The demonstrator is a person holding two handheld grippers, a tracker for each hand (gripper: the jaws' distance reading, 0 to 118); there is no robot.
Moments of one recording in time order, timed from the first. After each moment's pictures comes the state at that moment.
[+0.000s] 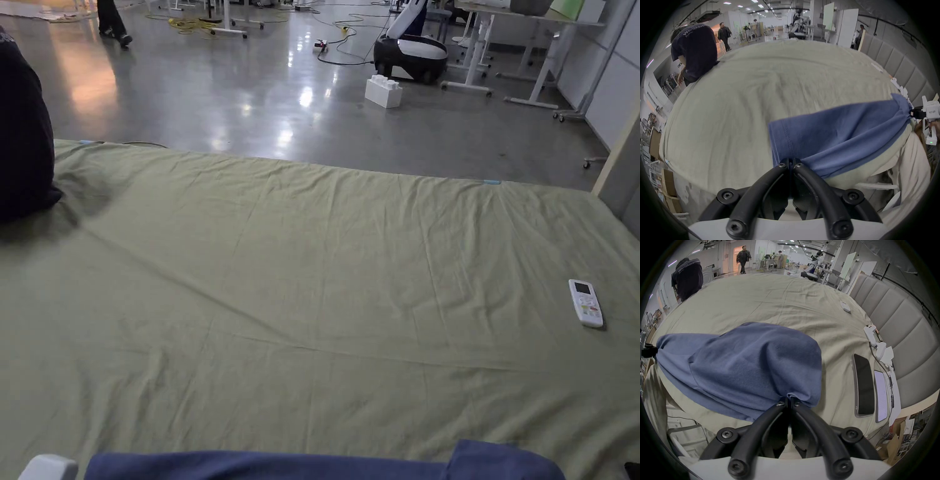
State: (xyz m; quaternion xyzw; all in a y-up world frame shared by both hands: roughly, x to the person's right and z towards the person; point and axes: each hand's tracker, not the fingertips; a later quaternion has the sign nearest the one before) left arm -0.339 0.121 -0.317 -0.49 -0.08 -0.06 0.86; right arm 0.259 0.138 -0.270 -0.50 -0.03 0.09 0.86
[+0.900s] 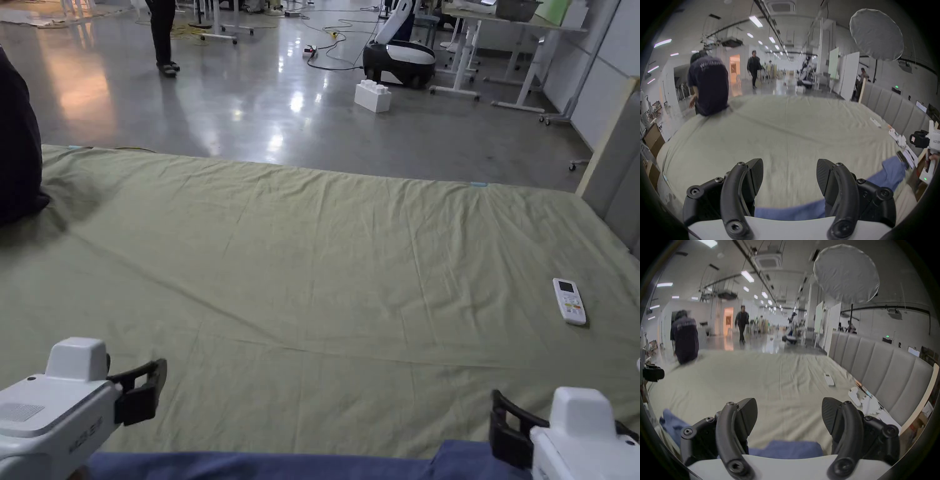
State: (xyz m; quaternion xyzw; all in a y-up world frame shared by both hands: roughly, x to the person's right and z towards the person) left arm -0.270 0.227 -0.364 -0.23 -0.03 0.01 0.97; right arm 0.199 0.243 -0.292 -0.19 -0.10 0.06 0.97
